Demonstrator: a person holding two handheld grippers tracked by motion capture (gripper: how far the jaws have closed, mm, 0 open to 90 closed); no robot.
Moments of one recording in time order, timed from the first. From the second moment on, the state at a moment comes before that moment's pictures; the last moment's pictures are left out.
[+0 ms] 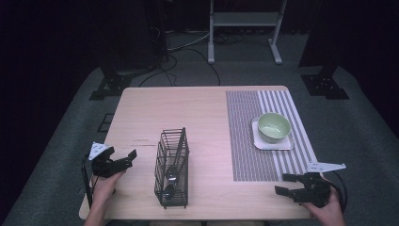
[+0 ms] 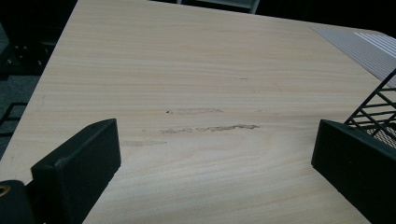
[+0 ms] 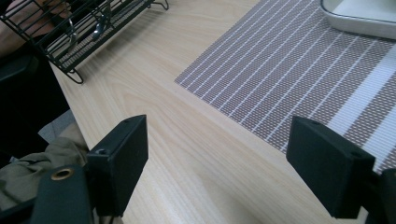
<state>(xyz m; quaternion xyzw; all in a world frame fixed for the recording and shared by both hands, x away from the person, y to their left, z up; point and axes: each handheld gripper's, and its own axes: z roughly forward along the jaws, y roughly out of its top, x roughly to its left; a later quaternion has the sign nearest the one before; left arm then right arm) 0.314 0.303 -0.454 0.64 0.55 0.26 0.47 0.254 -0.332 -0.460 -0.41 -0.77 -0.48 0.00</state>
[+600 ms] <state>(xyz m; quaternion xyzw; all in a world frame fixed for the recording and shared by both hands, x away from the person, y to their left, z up) 0.318 0.299 -0.456 0.65 0.54 0.26 0.46 0.270 -0.284 -0.436 -0.37 -0.80 -0.47 0.03</state>
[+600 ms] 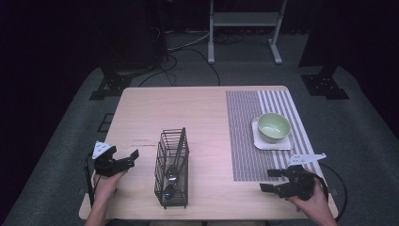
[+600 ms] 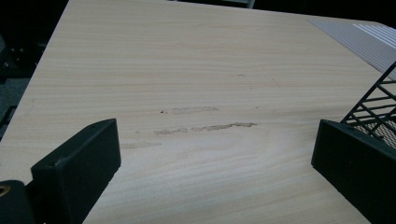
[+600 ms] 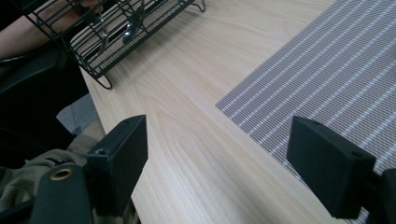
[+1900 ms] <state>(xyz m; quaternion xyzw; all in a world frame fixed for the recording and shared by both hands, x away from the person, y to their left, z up) 0.315 0.302 -0.457 0.66 0.54 0.27 0.45 0.306 -0.186 -0.369 -0.27 -0.84 -0.46 0.10</state>
